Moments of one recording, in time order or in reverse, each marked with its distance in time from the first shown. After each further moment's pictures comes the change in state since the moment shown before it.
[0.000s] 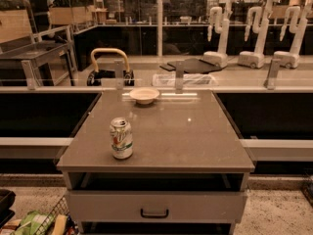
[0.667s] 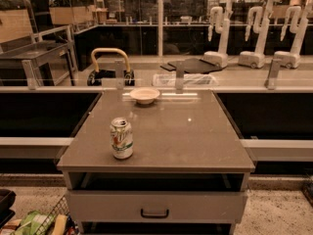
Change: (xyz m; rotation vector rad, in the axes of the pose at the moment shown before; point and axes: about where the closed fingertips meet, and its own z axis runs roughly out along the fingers) arm 0.026 0.001 0.036 -0.083 0.075 0.014
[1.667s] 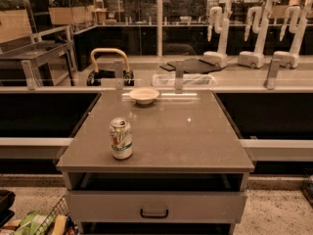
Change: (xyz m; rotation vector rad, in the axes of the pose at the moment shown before) arm -0.152 -0.017 -0.102 0.197 0.101 0.079
